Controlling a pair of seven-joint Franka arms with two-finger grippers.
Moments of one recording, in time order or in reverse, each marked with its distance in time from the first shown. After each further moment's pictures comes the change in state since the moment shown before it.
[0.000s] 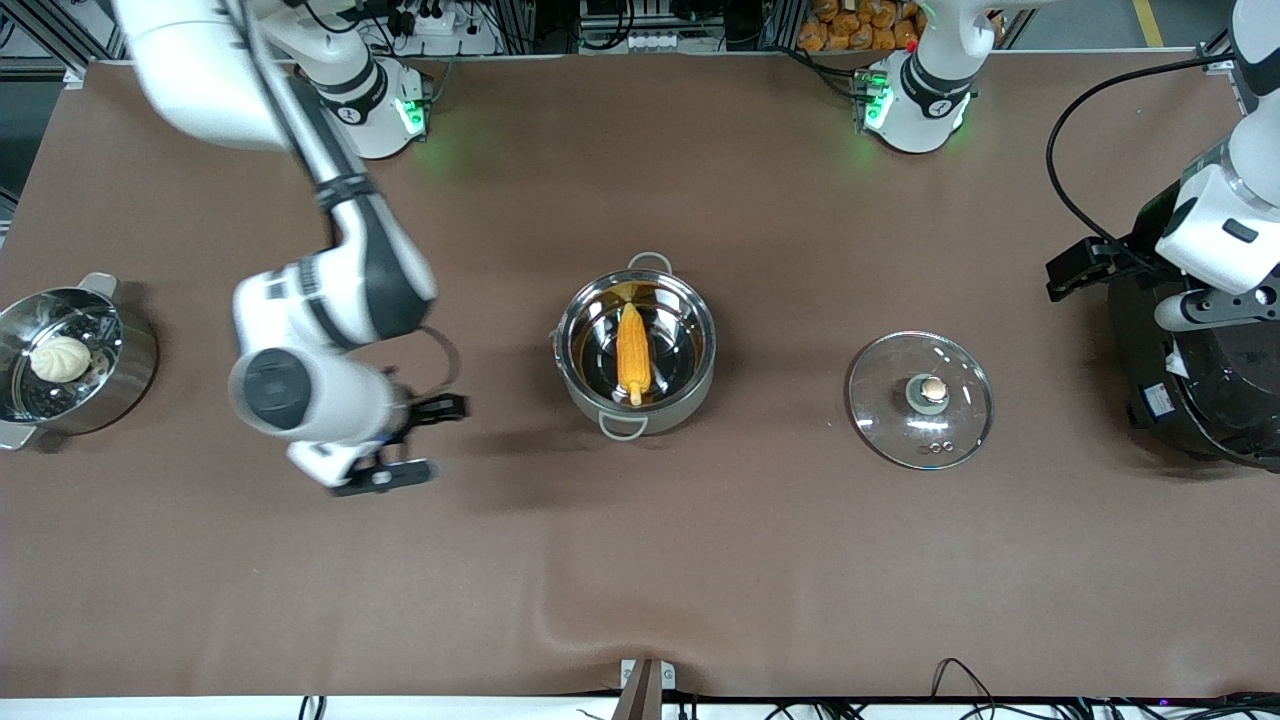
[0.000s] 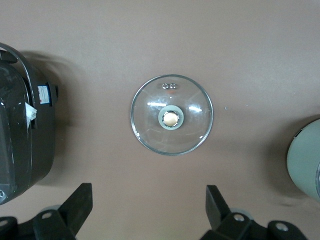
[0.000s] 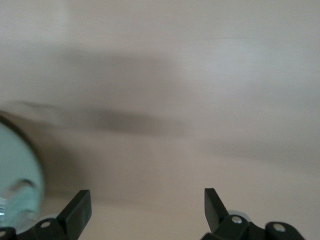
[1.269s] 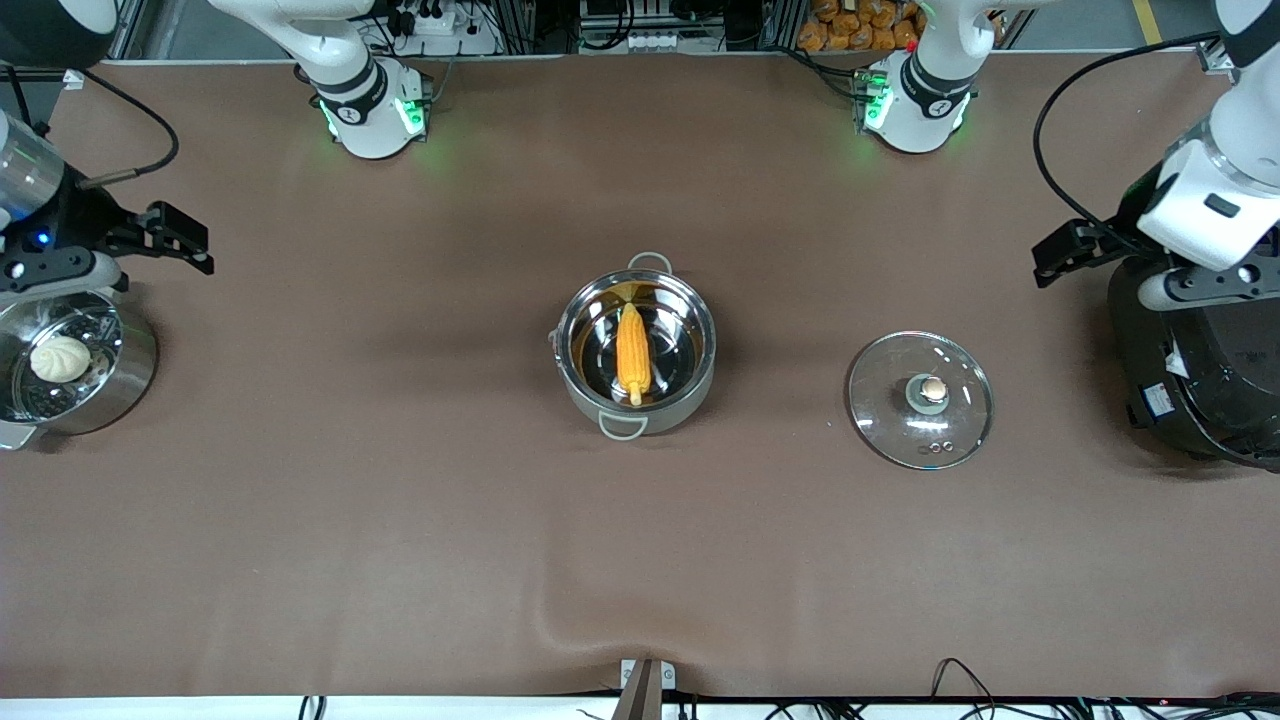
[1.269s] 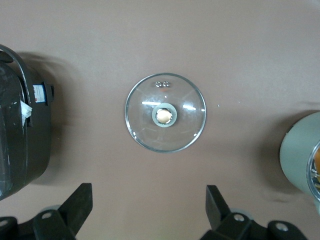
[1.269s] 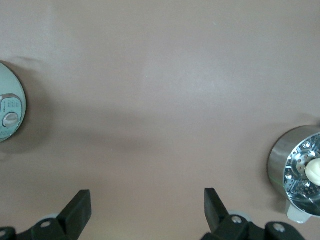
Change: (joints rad) left arm -0.011 -0.039 -0.034 -0.019 -0.002 -0.004 -0.022; right arm -0.242 -0.647 0.002 -0.326 -0.011 -0.181 -0.240
